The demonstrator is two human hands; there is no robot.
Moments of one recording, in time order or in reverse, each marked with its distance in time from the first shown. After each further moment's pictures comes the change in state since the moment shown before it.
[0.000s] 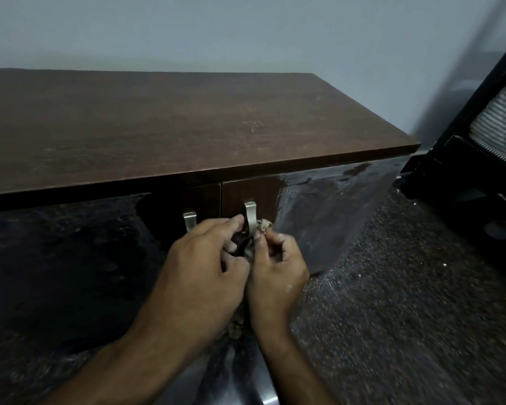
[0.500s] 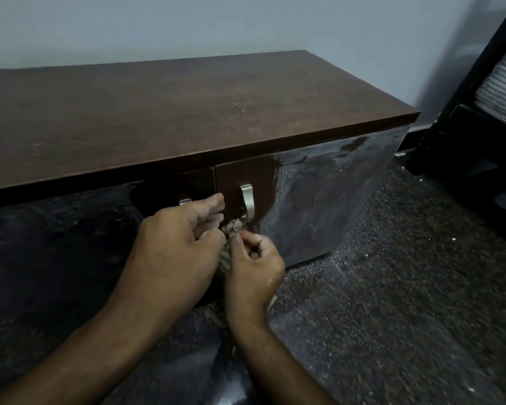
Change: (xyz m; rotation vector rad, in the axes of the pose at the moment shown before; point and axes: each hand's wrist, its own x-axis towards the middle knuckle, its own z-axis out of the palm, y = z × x) left_hand 0.006 -0.010 -0.014 -0.082 0.017 -0.128; right_hand -0.032 -0.001 0.021 0.193 -0.011 0.421
